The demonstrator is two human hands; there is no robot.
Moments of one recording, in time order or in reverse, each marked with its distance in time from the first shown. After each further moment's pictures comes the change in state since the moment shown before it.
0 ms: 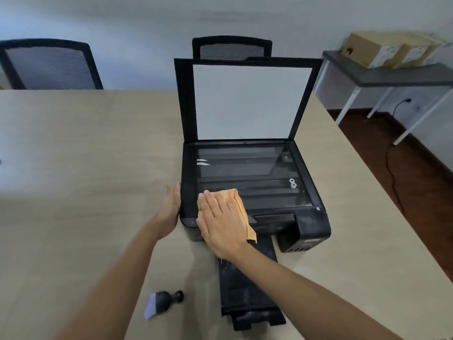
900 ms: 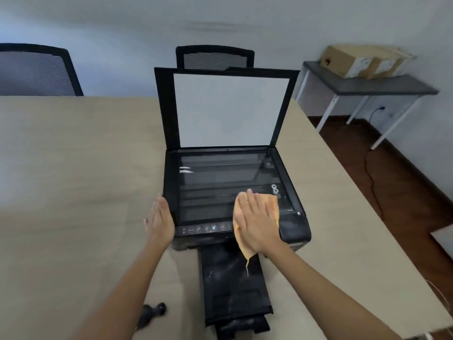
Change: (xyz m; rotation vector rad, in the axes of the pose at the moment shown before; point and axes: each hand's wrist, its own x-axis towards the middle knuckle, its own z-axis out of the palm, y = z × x) left_hand 0.000 -0.022 0.042 0.498 0.620 0.182; right_hand -0.037 0.110 -0.030 0.030 -0.143 0.314
